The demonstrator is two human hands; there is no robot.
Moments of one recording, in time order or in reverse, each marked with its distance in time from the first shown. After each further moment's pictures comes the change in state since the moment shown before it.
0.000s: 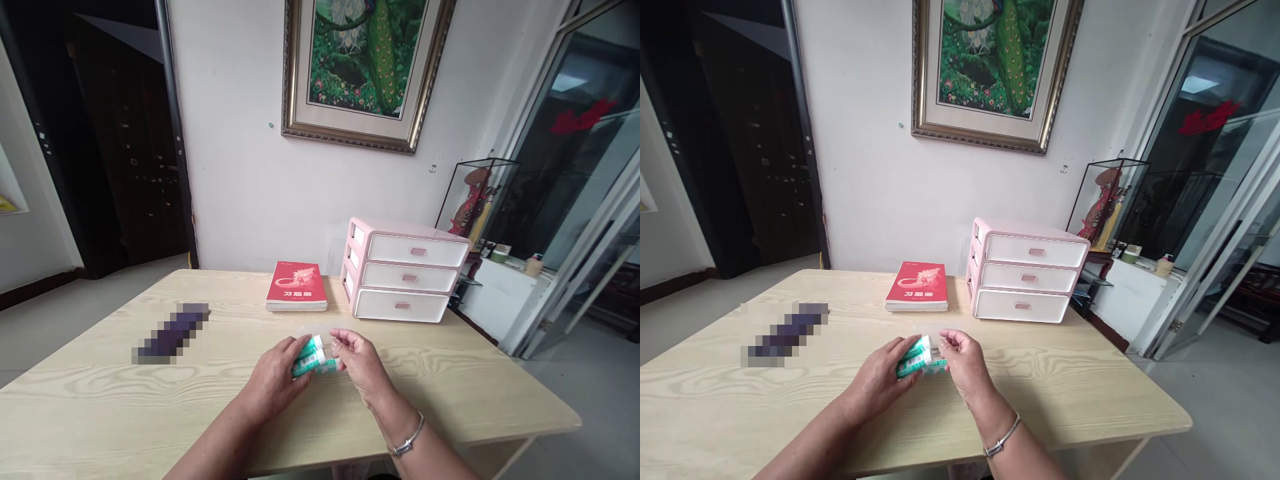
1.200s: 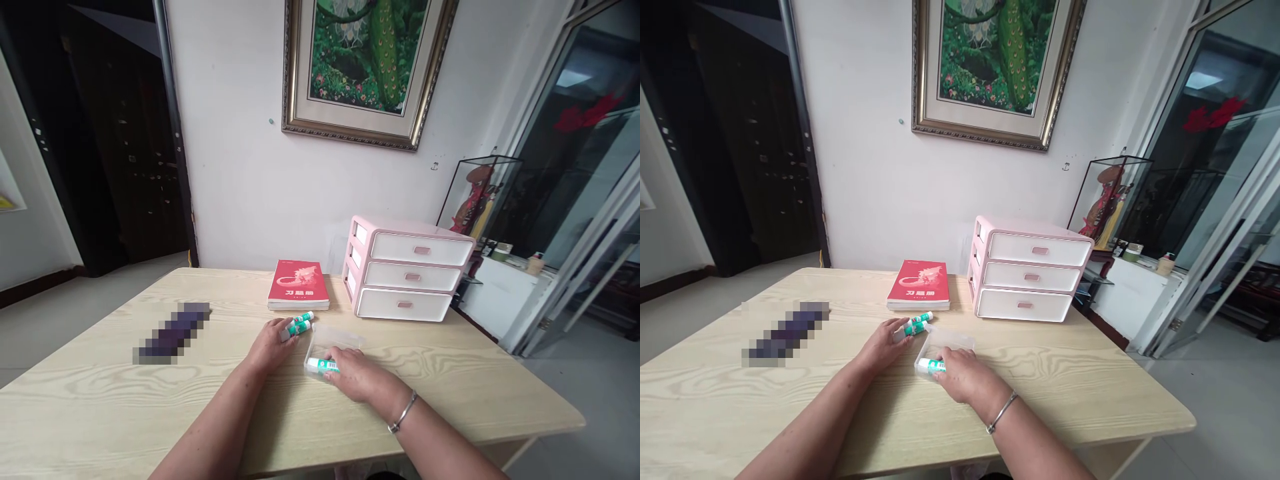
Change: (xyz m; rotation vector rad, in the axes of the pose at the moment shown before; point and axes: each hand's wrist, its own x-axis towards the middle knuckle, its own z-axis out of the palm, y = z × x) left_hand 0.039 -0.082 0.022 -0.036 -0.034 -0.305; right_hand 0.002 -0.002 -0.008 -1.207 -0.506 -0.148
